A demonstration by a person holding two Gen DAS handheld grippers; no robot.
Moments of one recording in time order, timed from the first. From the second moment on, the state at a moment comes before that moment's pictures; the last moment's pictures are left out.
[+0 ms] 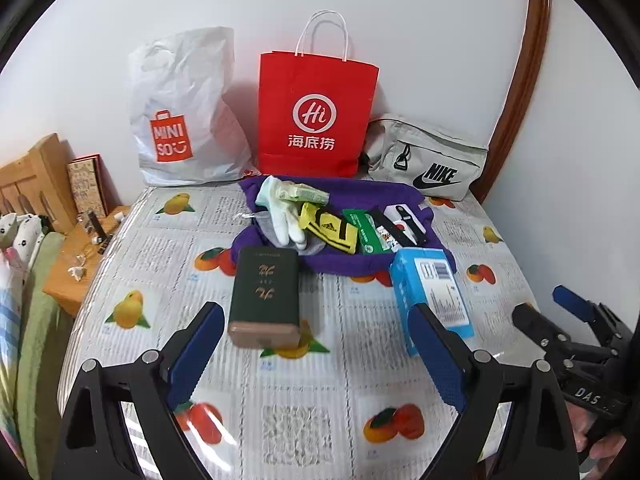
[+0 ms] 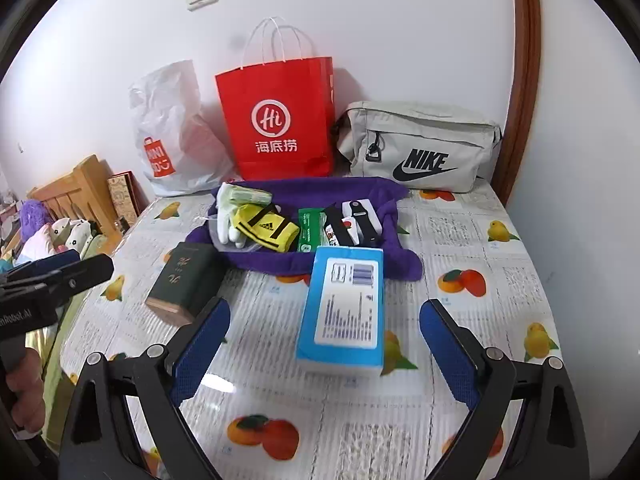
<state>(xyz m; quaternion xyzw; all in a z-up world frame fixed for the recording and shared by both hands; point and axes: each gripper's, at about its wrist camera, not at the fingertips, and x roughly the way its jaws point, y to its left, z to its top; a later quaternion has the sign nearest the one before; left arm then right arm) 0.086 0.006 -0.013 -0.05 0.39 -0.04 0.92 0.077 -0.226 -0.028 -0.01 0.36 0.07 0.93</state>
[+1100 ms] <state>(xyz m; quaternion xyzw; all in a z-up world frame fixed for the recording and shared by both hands) 0.029 -0.010 -0.016 -0.04 0.37 -0.04 0.93 0.012 -0.238 -0.035 -0.01 0.34 0.06 0.94</state>
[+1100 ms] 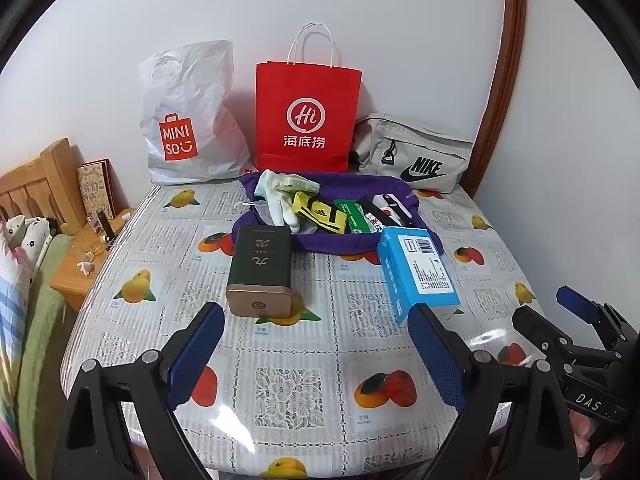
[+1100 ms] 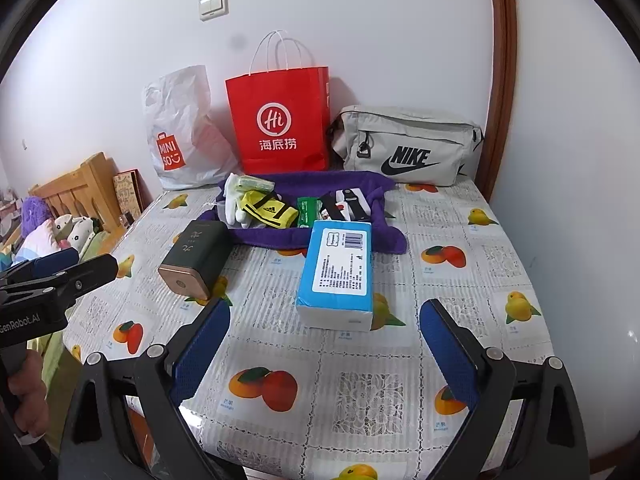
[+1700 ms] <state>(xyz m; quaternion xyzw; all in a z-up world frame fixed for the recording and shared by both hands) 0.027 -0.010 -0.014 -0.04 0.37 -0.04 0.93 0.009 -0.237 -0.035 -0.01 0.34 0.06 0.94</state>
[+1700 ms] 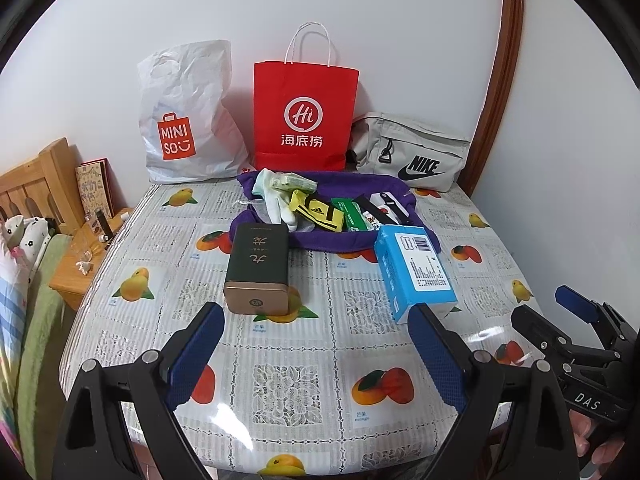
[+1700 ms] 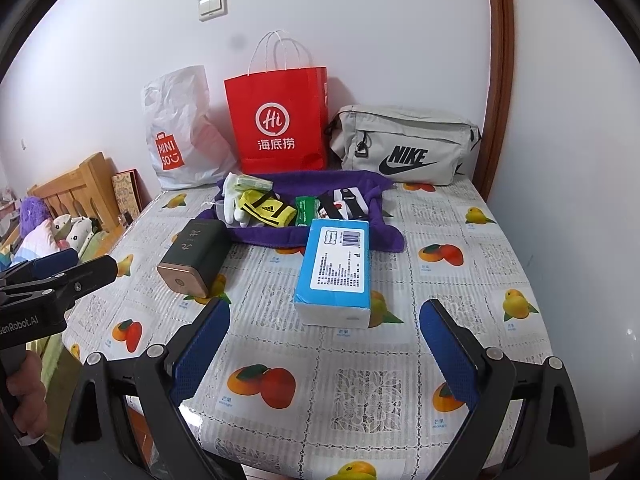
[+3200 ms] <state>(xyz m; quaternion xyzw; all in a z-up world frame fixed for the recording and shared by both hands) 0.021 -0.008 -0.007 -0.04 0.37 -0.04 0.93 0.002 -0.232 -0.031 -0.02 0.34 0.06 0.94</state>
